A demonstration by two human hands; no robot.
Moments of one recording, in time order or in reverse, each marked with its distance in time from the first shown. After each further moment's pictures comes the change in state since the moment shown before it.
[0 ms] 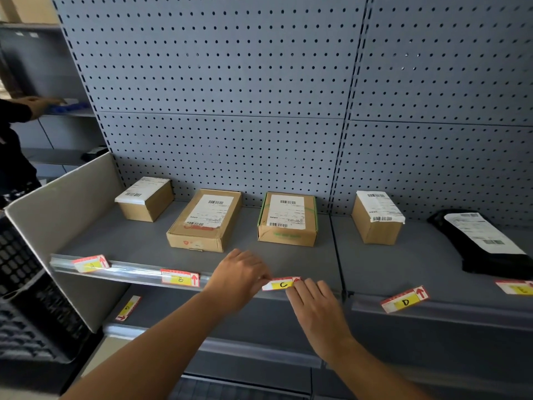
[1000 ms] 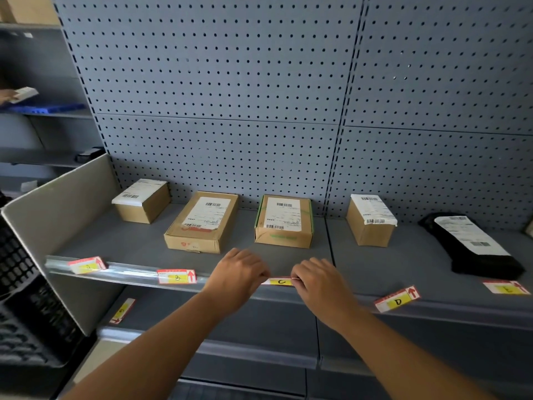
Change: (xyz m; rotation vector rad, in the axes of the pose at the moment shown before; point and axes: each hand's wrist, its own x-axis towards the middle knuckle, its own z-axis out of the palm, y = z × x) left_hand 0.002 0.003 -0.003 0.008 0.057 0.012; right_hand 0.039 0.039 -0.027 0.308 -0.016 0.069
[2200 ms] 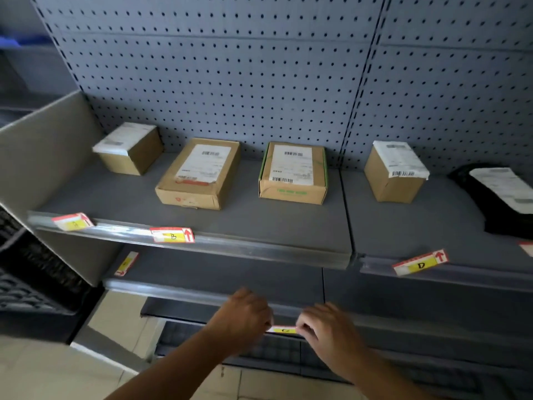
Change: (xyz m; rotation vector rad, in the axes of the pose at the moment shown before) left_hand -0.116 0.041 0.101 -0.039 -0.404 0.181; right_hand -0.142 -0.028 0.083 0.326 -0.358 0.126
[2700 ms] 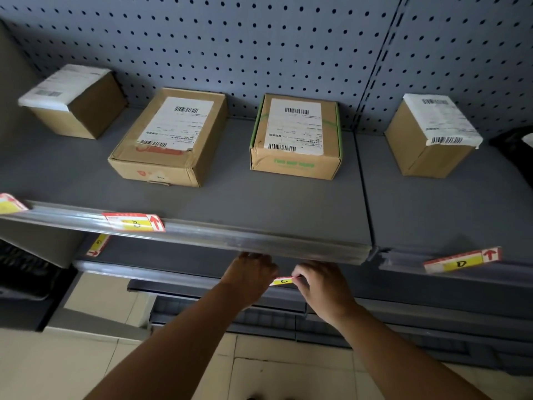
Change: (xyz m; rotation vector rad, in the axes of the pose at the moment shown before) left_hand 0.081 -0.041 0.033 0.217 -0.291 -0.211; right_hand 0.074 0.057 0.033 0.004 0.058 0.141
